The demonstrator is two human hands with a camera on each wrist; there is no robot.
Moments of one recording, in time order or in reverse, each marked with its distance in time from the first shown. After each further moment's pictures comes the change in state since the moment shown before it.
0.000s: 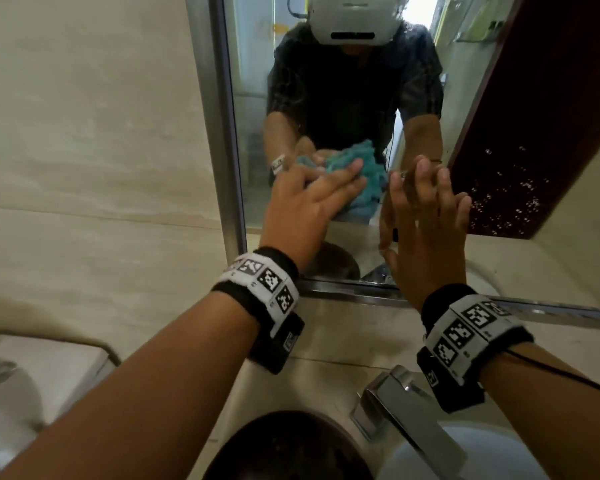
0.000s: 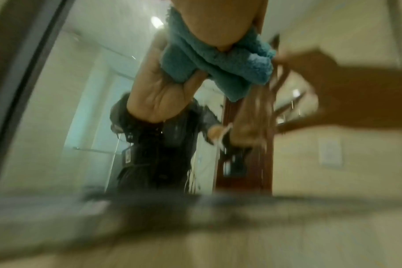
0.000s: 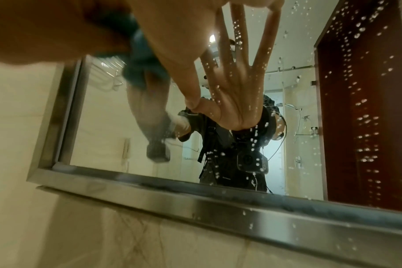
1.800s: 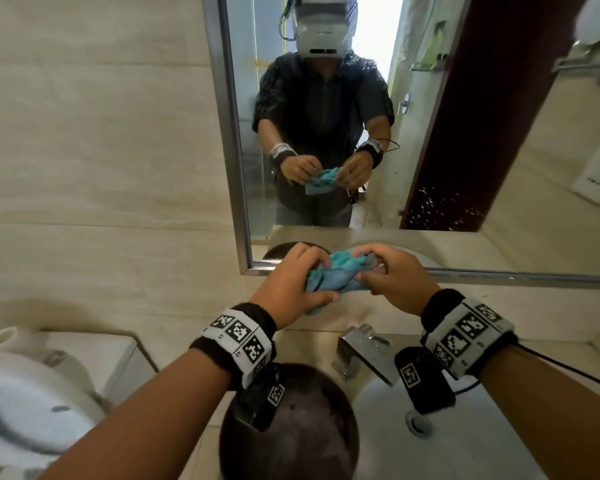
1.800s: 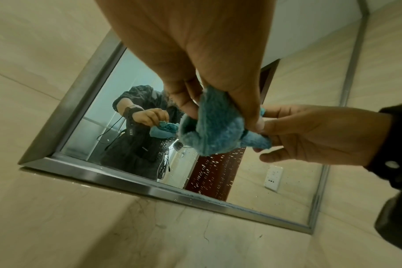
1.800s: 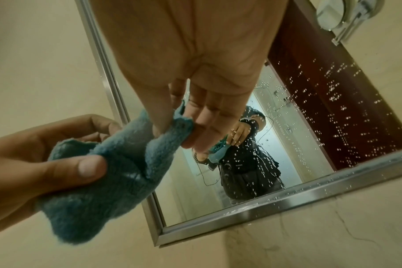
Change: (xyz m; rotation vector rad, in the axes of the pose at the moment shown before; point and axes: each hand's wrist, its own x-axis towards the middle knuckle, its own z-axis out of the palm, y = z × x) left_hand -0.051 0.118 -0.134 -0.589 -0.402 -0.404; right_hand -0.052 0.014 -0.157 1.055 -0.628 0.247
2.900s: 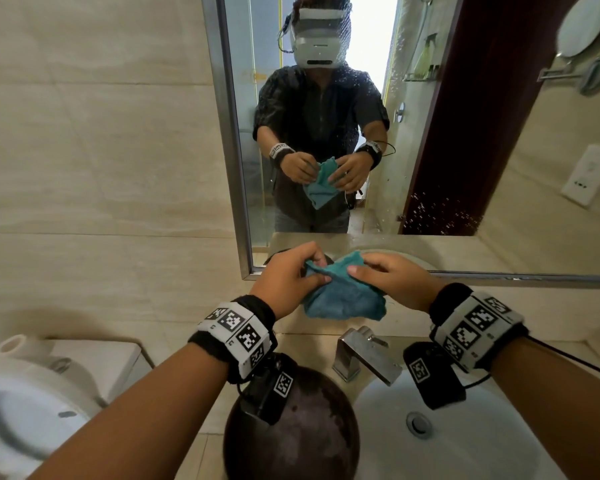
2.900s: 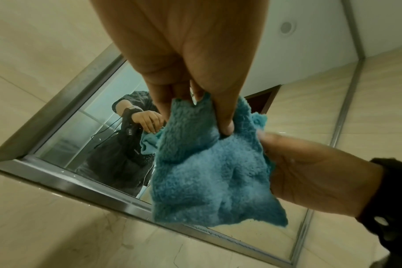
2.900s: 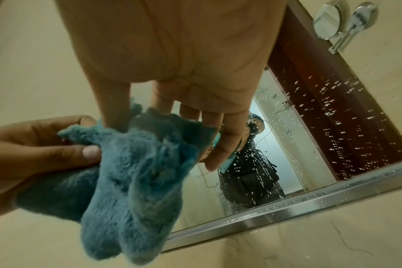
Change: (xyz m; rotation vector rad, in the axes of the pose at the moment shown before) left_hand 0.003 0.018 -0.016 -0.140 0.076 -0.004; right_hand -0.012 -0.020 -0.019 0.132 -0.262 0.048
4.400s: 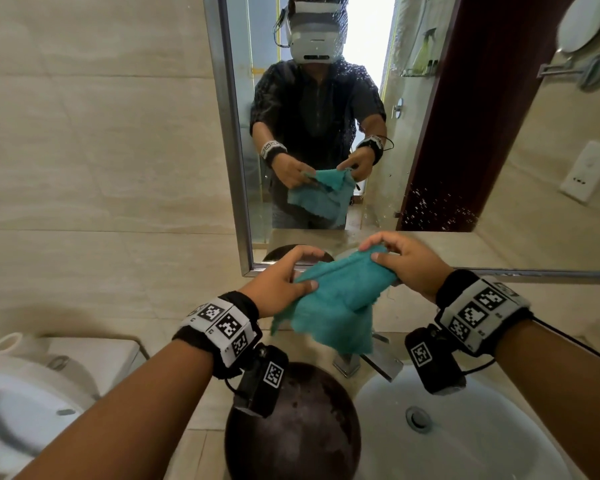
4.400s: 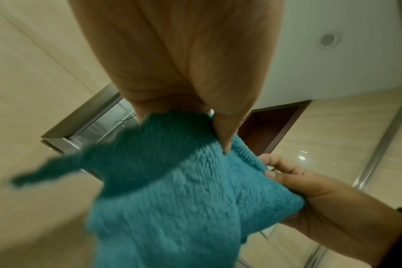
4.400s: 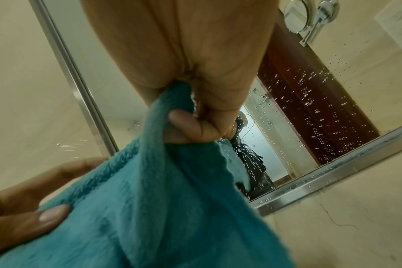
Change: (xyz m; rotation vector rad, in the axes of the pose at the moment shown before) left_hand -0.009 -0.010 -0.015 -0.259 -0.295 -0.280; right_hand 0.003 -0.003 -0.010 0.104 0.211 0.094
